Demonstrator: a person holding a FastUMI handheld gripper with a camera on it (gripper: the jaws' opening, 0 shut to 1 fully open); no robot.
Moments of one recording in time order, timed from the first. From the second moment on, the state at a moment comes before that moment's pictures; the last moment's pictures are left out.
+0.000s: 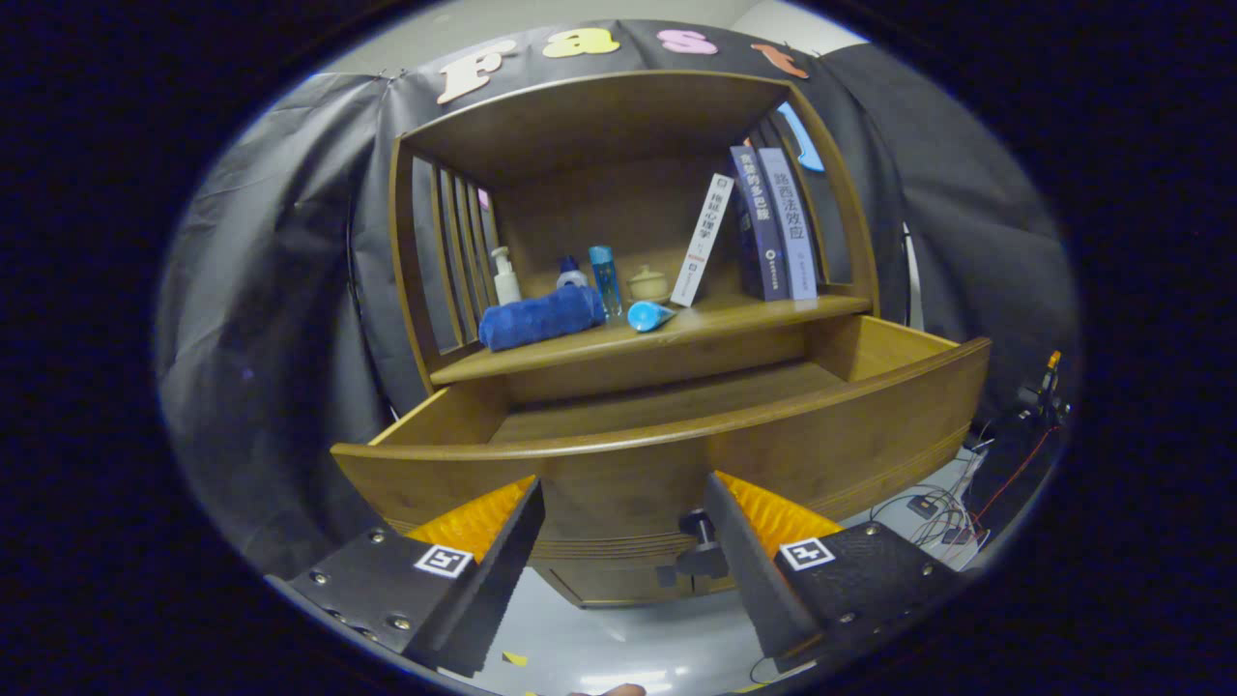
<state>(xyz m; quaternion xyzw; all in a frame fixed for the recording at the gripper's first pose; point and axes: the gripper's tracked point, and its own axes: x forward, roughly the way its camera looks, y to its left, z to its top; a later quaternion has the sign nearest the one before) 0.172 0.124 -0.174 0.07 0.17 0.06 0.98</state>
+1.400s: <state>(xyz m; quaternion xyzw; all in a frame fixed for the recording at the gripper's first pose) 0.333 0.139 -0.173 0.09 0.19 0.07 0.98</state>
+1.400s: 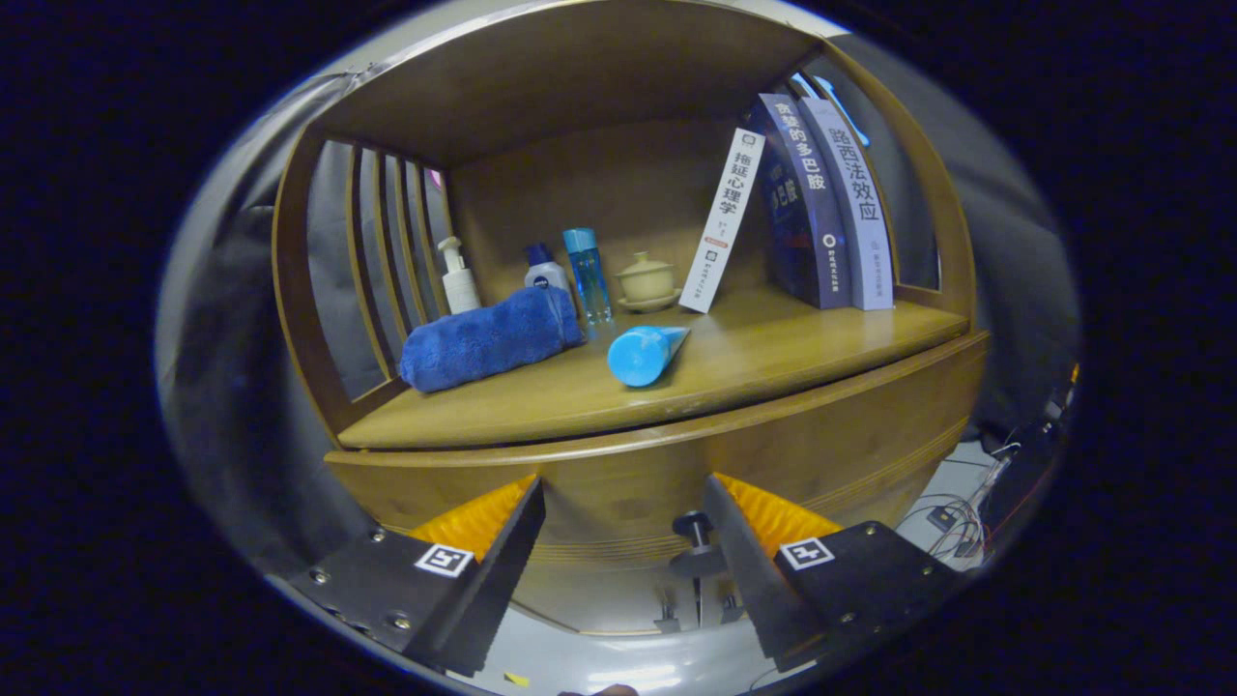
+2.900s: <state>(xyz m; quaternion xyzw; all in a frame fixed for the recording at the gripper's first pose) 0.110 0.034 0.065 0.02 -0.06 -0.03 1.00</state>
